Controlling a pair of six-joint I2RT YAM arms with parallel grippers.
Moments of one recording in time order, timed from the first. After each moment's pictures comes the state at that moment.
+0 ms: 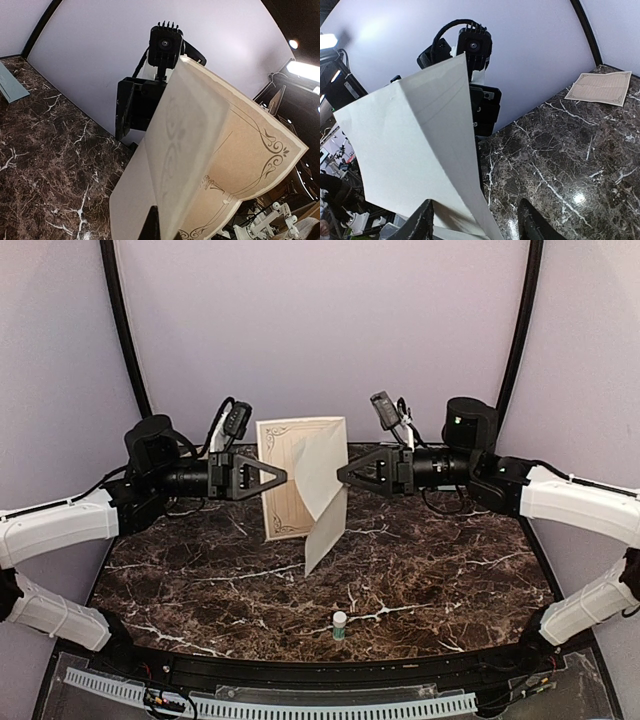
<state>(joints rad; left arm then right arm) -0.68 1.22 0.87 0.39 0.88 -0.78 0.79 1.32 1.05 0.17 -0.78 0.49</state>
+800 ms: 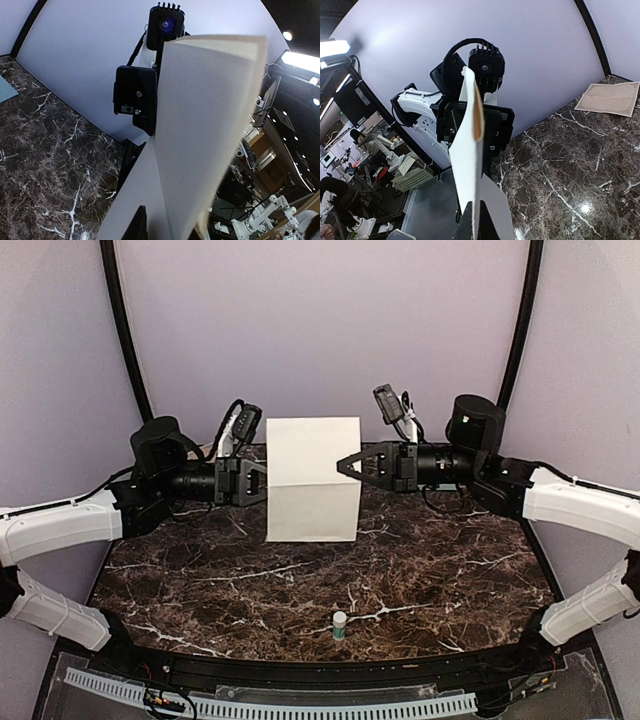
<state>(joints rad) -0.74 1.24 0.88 0.40 0.88 -0.76 0.82 1.31 1.04 0.25 -0.78 0.56</state>
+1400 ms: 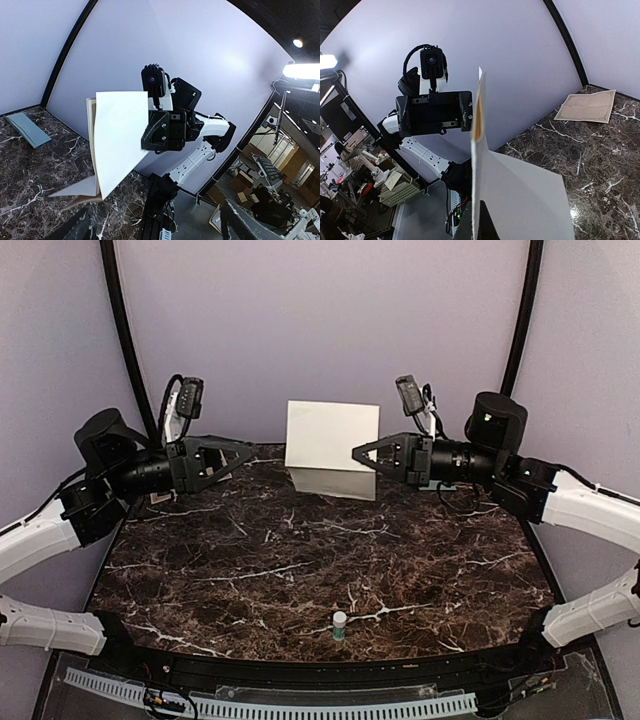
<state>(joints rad) -0.70 0.98 0.88 0.25 0.67 -0.65 0.81 1.20 1.03 0.17 -0.63 0.55</state>
